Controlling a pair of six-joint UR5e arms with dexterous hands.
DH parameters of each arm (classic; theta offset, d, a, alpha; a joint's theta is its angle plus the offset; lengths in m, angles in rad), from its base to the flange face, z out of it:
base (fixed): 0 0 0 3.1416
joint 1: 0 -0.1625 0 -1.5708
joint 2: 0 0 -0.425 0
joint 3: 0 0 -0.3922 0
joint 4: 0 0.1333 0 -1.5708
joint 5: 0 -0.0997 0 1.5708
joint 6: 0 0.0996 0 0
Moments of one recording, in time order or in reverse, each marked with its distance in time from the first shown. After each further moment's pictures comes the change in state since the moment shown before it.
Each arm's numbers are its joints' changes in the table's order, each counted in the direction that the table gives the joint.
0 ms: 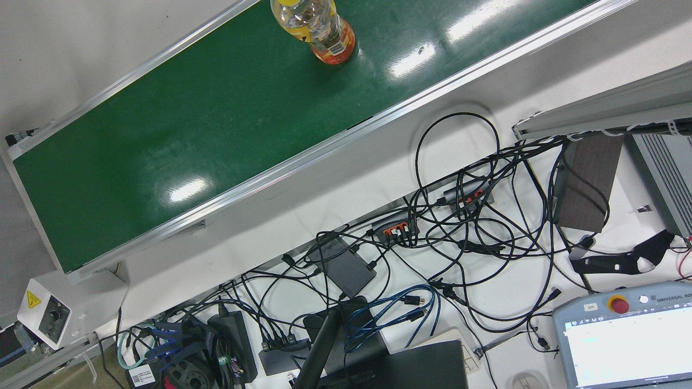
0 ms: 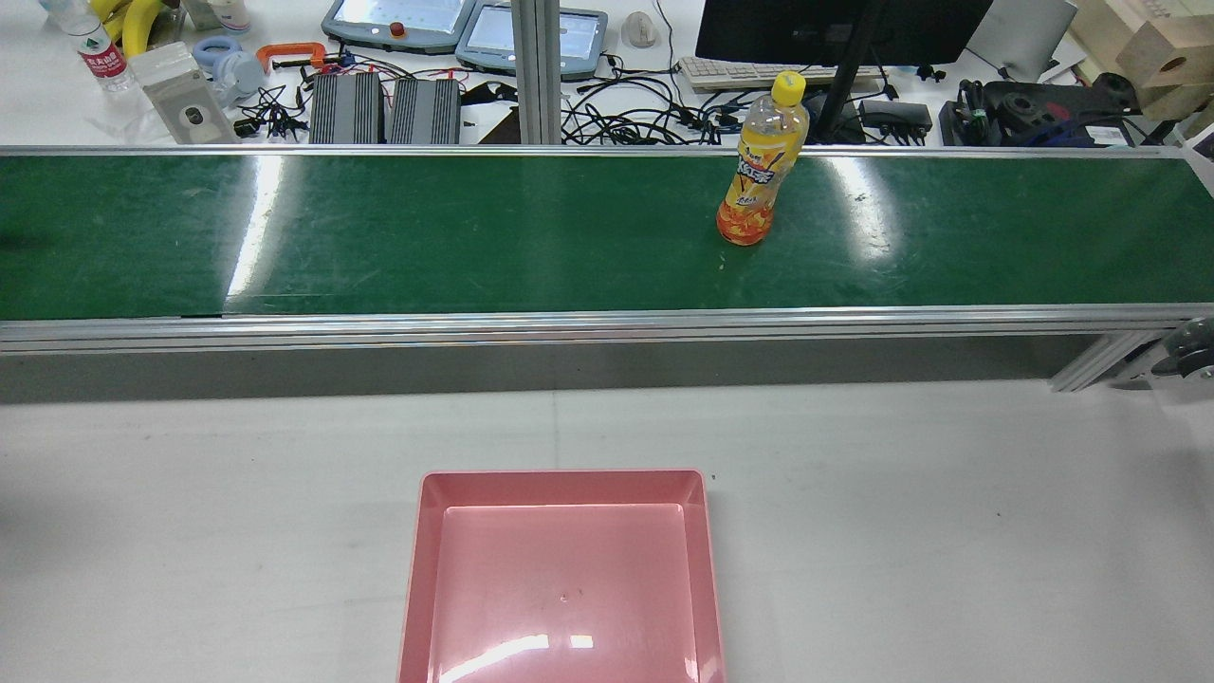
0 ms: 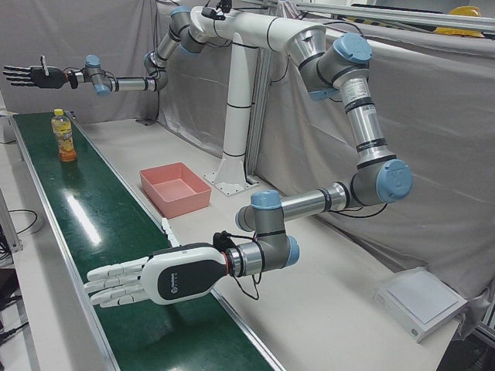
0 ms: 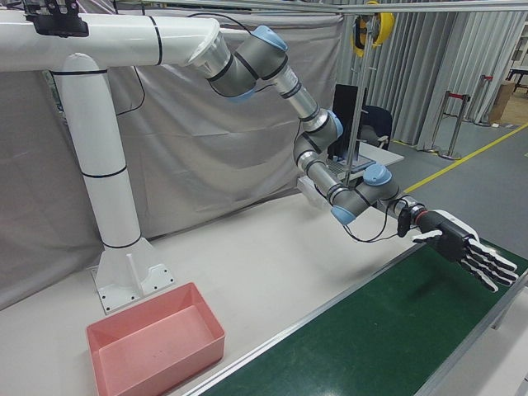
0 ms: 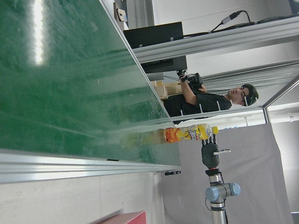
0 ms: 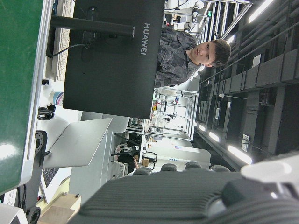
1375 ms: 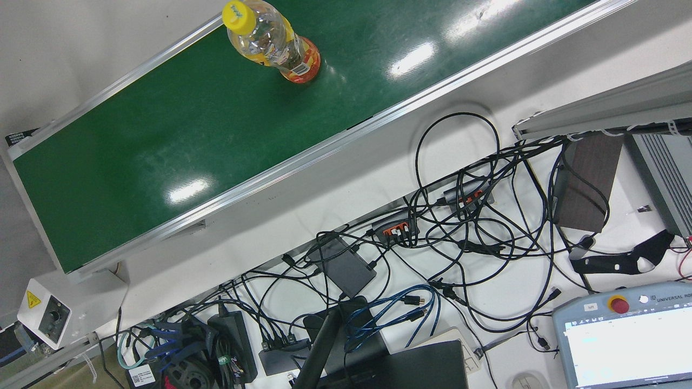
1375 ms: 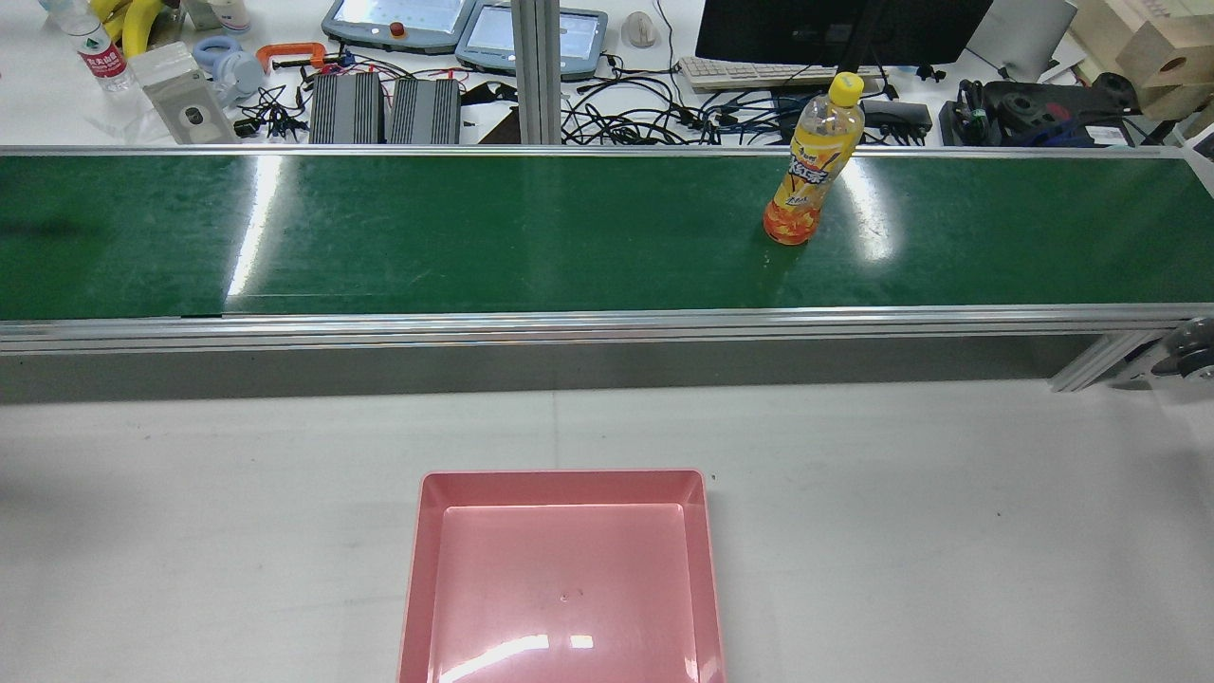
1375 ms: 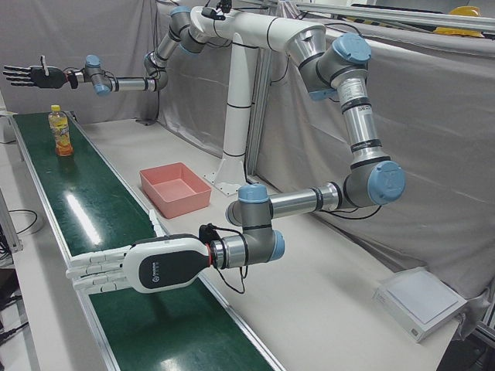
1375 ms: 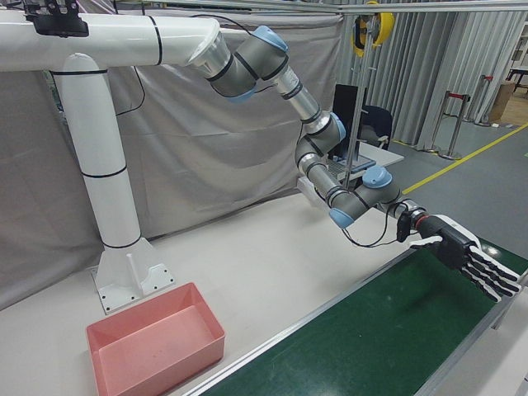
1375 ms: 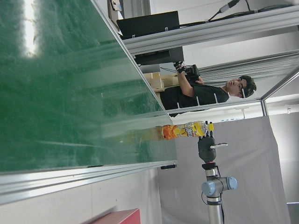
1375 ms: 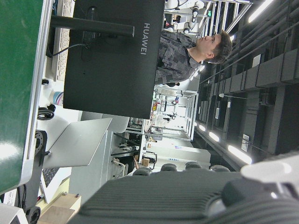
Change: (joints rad) left arm -0.026 -0.061 0.002 0.030 -0.007 -0.001; right arm 0.000 0.000 0.000 0.000 0.000 0.000
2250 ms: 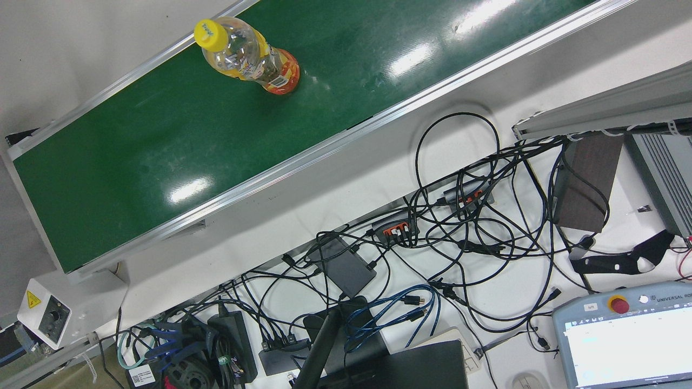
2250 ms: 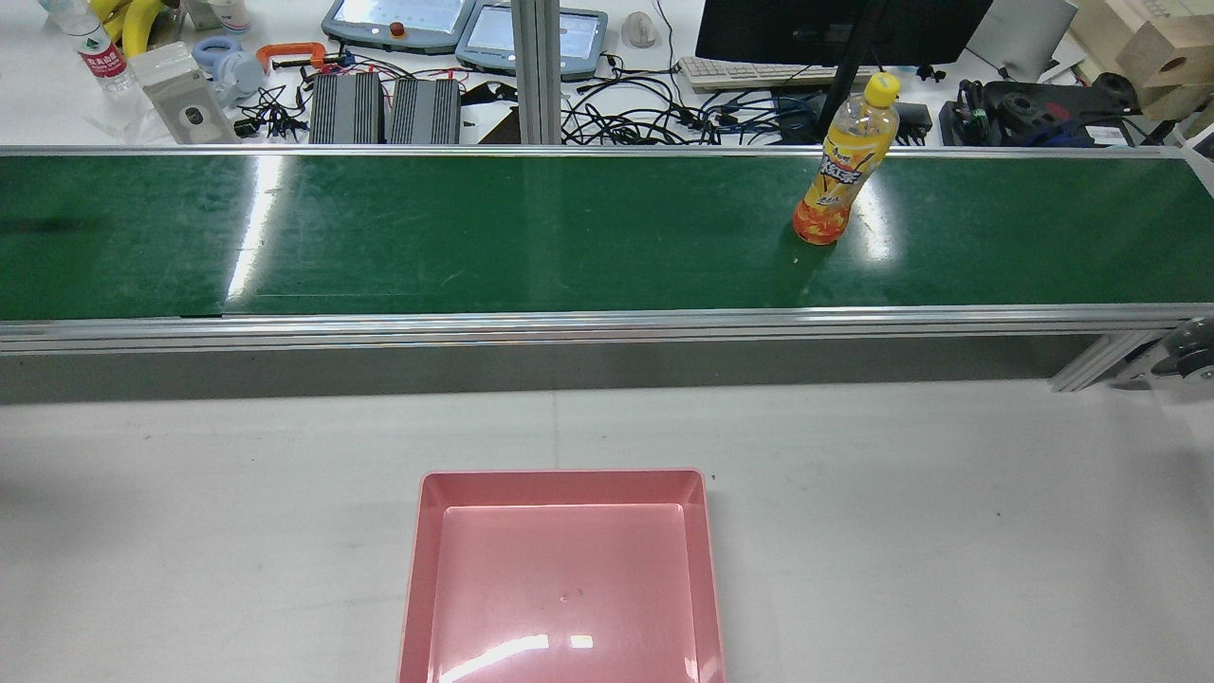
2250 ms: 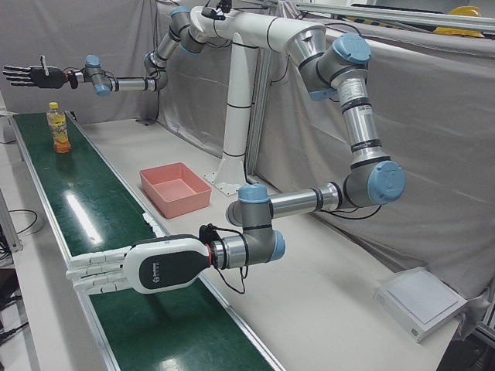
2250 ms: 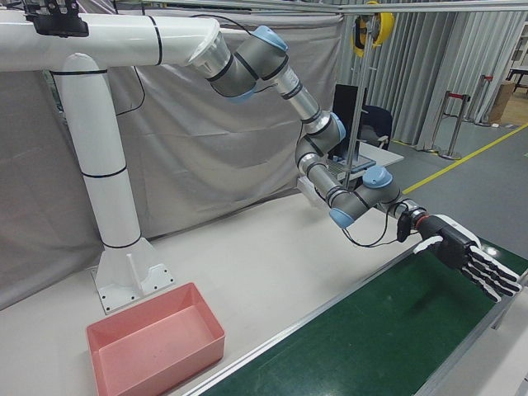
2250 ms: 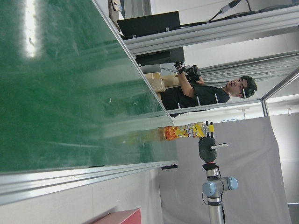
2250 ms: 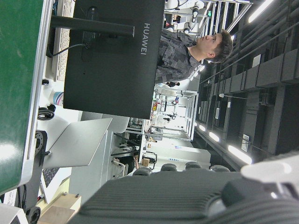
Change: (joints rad) left arm 0.002 0.000 0.001 0.001 0.000 0.002; right arm 0.000 0.000 0.000 0.000 0.000 0.000
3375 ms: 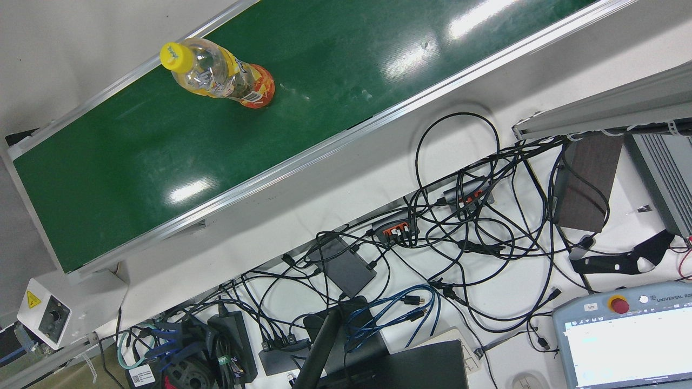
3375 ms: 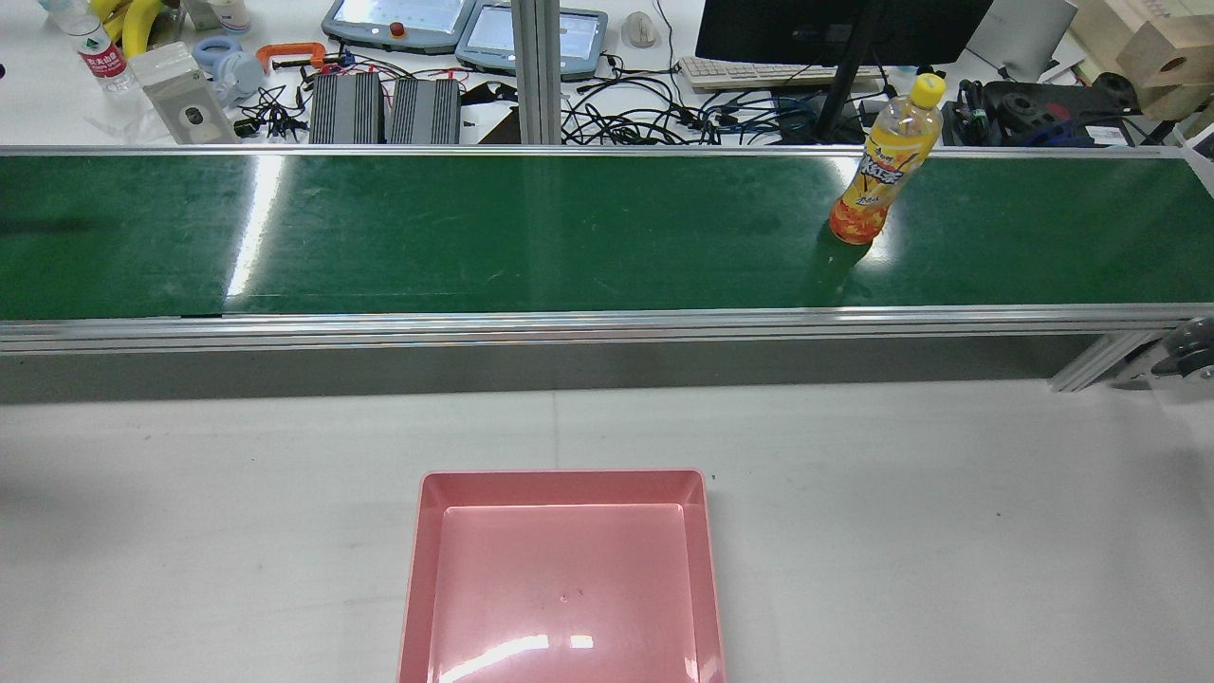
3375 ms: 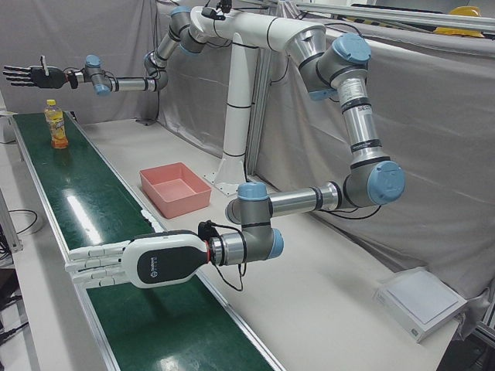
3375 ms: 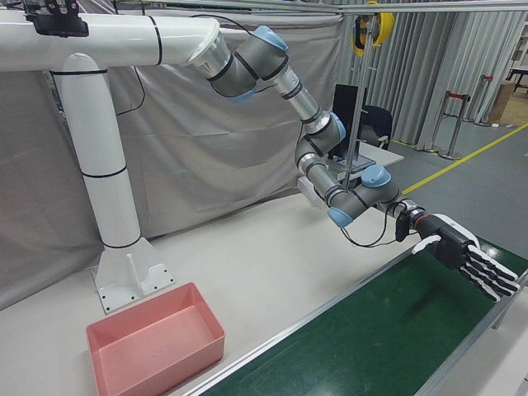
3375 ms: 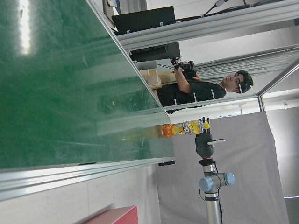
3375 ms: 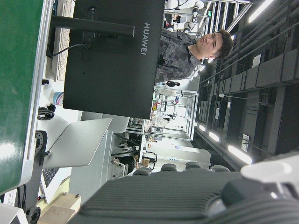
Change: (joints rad) left arm -0.005 0.000 -0.016 -0.001 -0.001 -0.001; right arm 0.000 0.000 0.000 0.000 0.000 0.000
